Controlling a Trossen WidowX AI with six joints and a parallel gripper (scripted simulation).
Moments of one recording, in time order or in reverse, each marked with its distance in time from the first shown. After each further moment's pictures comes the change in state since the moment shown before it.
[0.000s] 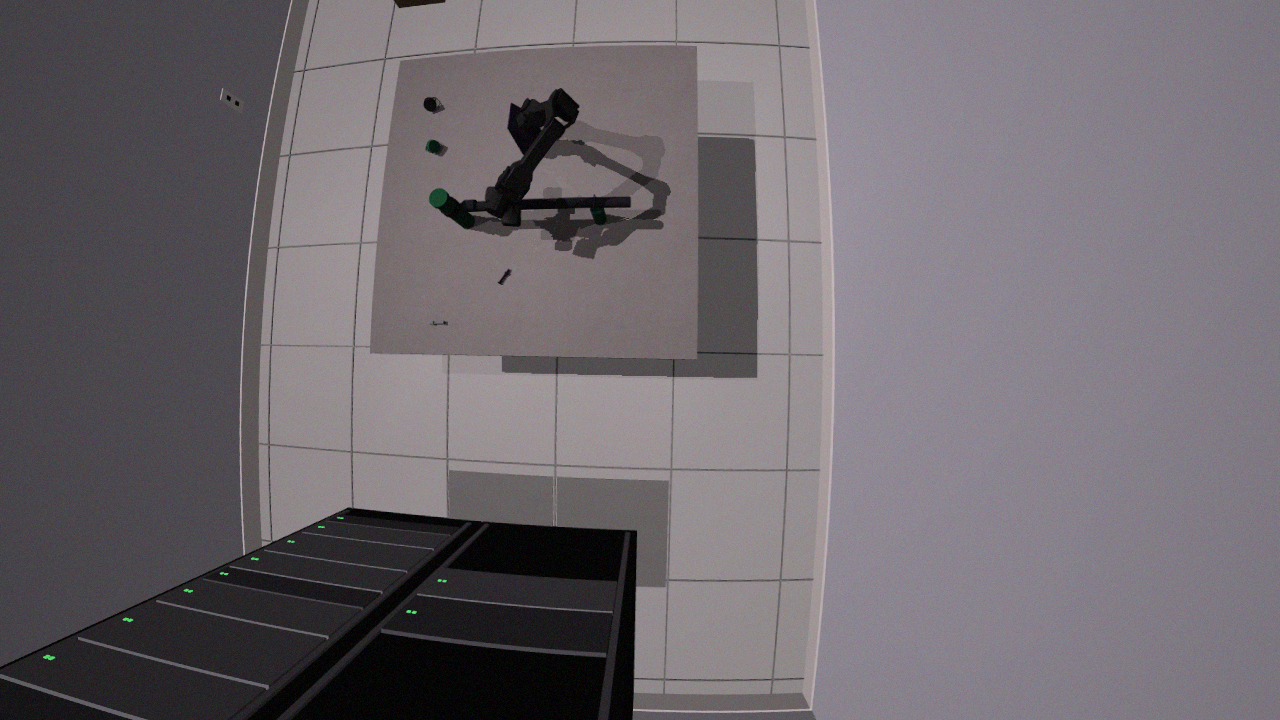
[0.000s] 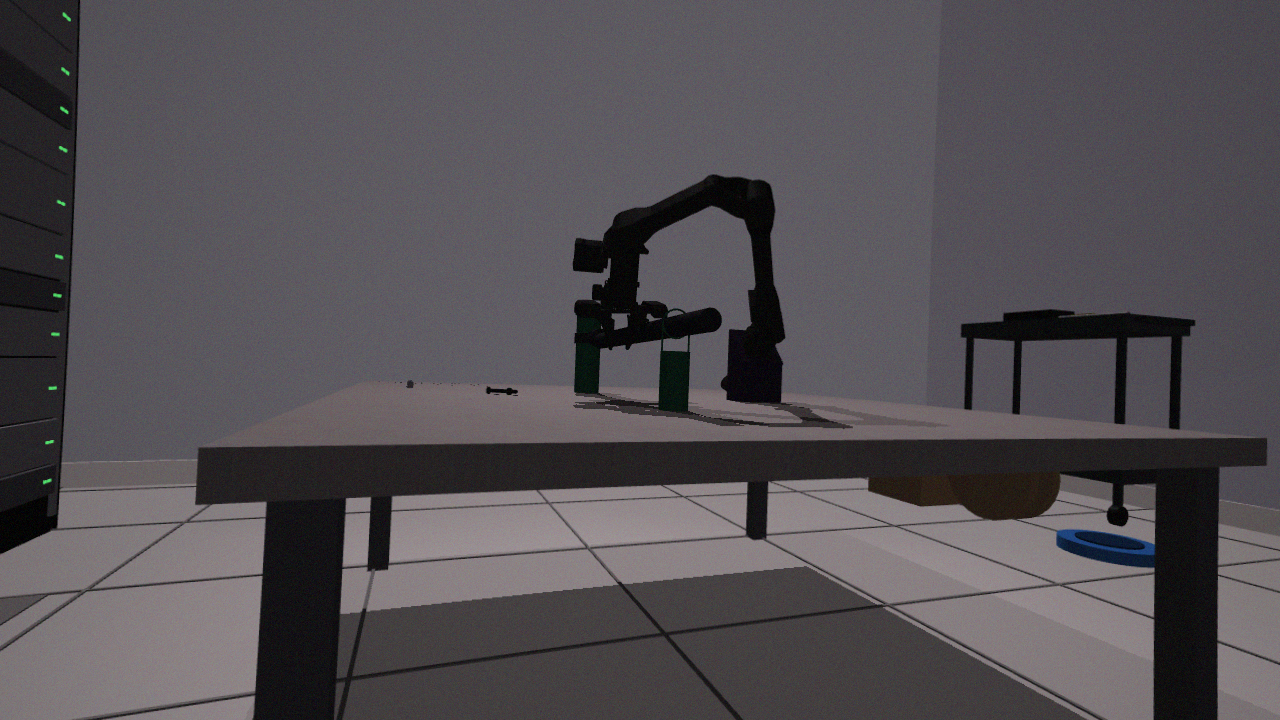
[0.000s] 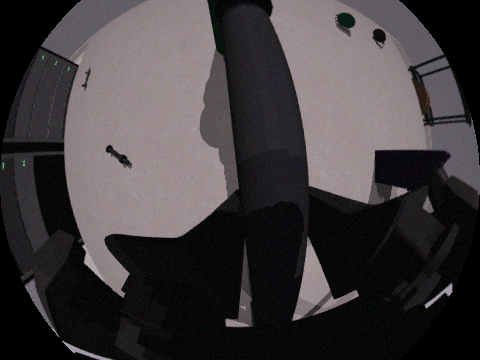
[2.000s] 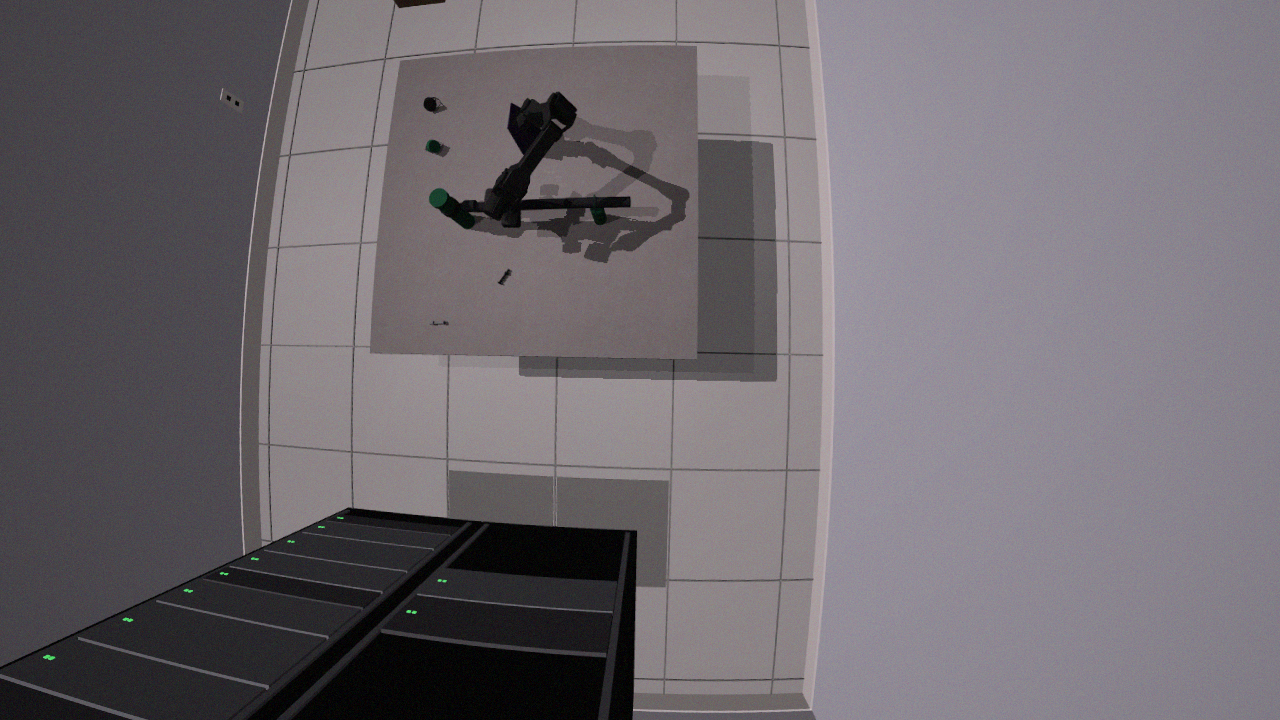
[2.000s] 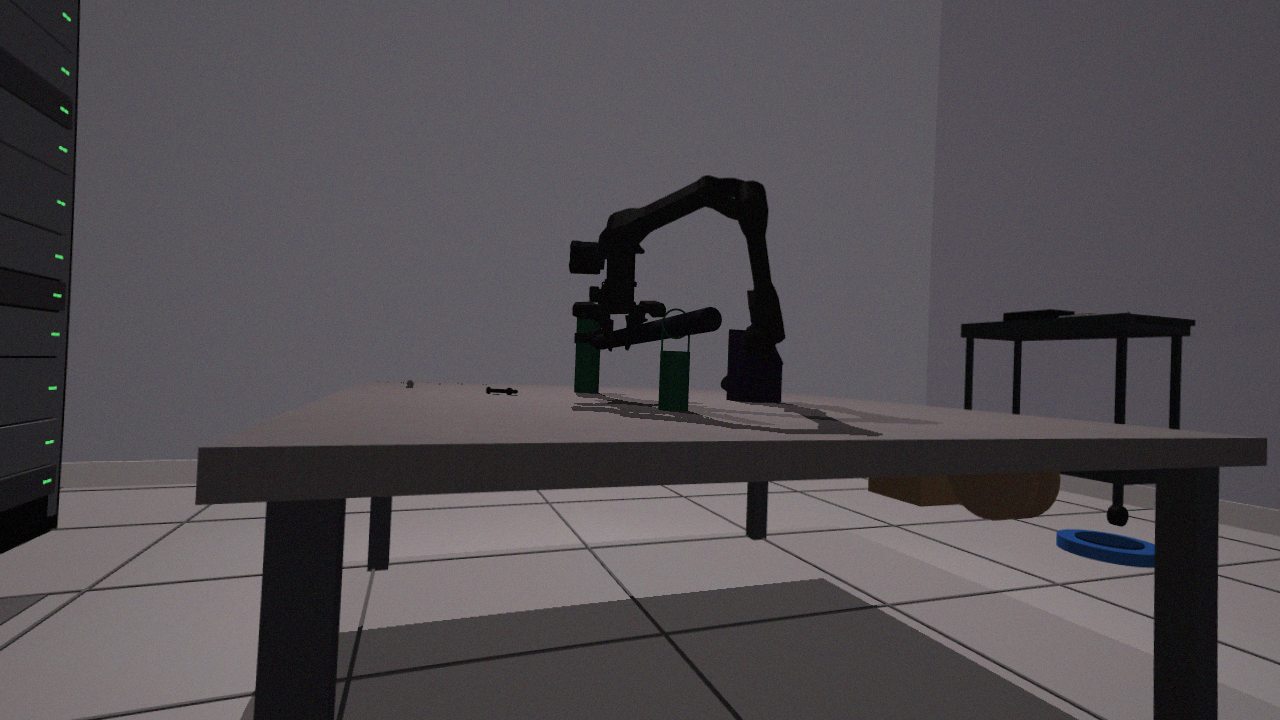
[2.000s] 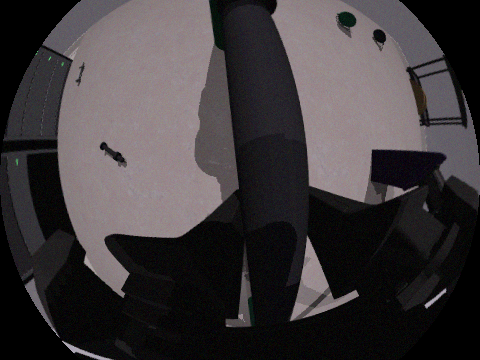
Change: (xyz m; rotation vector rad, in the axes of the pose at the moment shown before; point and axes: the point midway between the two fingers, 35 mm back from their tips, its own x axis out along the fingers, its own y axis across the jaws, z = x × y) arm 0.002 0.002 0.000 -0.018 0.034 -0.031
